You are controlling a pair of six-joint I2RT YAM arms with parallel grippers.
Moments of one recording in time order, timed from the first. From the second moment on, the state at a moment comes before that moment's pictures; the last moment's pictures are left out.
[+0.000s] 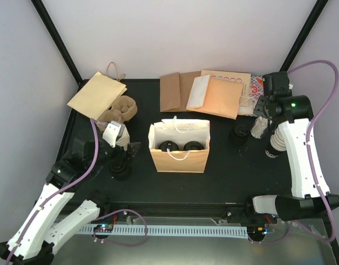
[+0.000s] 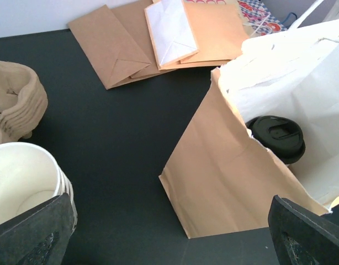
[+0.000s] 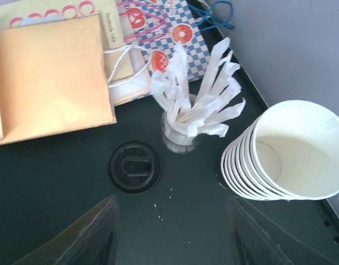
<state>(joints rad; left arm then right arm) -0.49 0.66 0.94 -0.80 0.13 -0.17 0.15 1.30 1.67 -1.32 0.38 0.46</state>
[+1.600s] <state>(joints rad) -0.49 0.48 0.73 -0.66 0.10 -0.19 -0.12 1.59 1.64 -1.16 0.29 0.52</state>
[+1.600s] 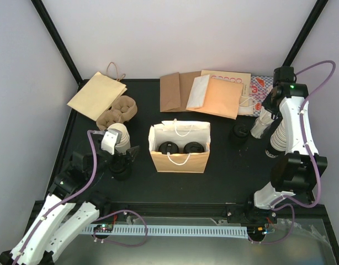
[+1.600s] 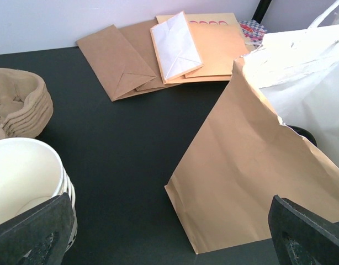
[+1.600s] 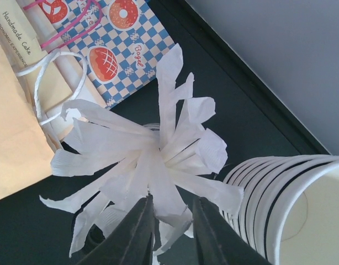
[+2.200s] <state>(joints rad) -0.49 0.48 0.73 -0.66 0.10 -0.19 -0.12 1.58 1.77 -1.22 0.29 0.51</state>
